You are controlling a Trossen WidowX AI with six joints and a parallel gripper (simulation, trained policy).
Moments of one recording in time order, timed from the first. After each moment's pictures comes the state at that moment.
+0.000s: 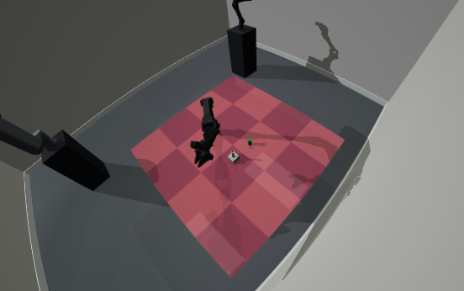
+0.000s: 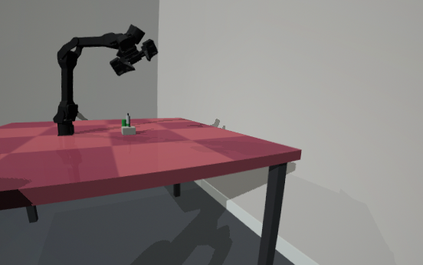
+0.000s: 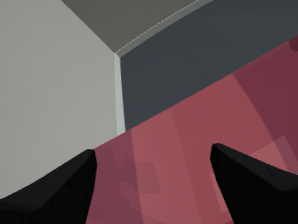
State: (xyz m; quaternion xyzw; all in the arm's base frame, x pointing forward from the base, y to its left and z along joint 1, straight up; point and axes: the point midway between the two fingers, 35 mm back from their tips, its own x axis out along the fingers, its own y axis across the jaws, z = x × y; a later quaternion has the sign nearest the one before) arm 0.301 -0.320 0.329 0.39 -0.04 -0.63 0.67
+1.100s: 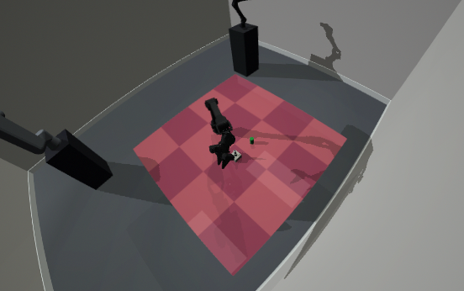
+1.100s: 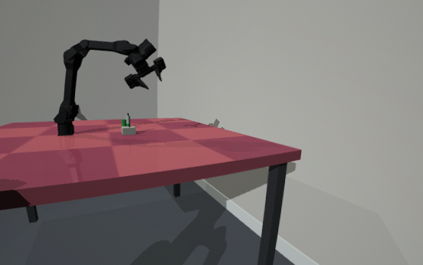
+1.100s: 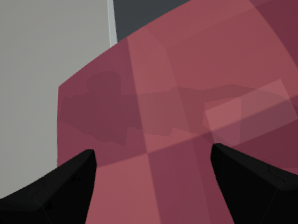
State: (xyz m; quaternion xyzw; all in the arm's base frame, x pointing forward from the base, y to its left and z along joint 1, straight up) arm 0.368 -0.238 0.271 0.48 0.06 -0.57 0.66
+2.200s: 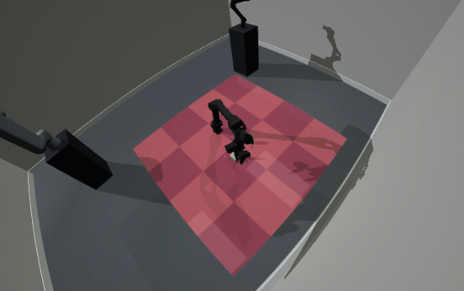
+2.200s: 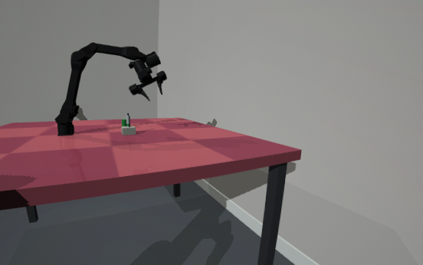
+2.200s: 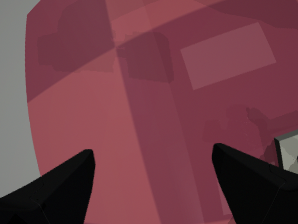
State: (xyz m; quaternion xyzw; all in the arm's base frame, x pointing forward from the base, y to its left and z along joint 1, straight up) arm 0.402 -0.132 0.223 0.56 0.17 -0.54 0.60
